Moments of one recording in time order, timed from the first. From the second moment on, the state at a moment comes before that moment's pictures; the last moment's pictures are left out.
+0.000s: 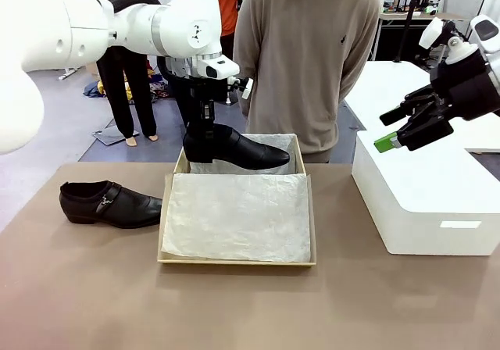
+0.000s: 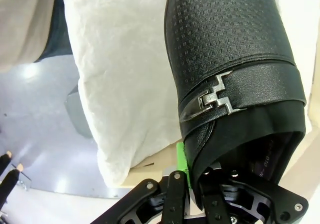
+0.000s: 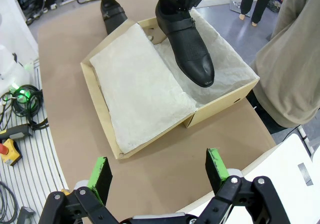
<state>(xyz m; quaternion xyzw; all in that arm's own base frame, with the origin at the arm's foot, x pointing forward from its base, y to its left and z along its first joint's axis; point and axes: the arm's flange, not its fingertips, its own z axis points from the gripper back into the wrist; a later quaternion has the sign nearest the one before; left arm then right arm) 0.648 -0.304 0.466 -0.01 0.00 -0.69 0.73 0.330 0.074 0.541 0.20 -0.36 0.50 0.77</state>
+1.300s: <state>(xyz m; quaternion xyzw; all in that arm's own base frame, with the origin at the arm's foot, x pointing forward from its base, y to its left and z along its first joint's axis) 0.669 -0.321 0.432 -0.01 0.00 -0.70 0.71 0.330 0.074 0.541 0.20 -0.36 0.50 0.77</state>
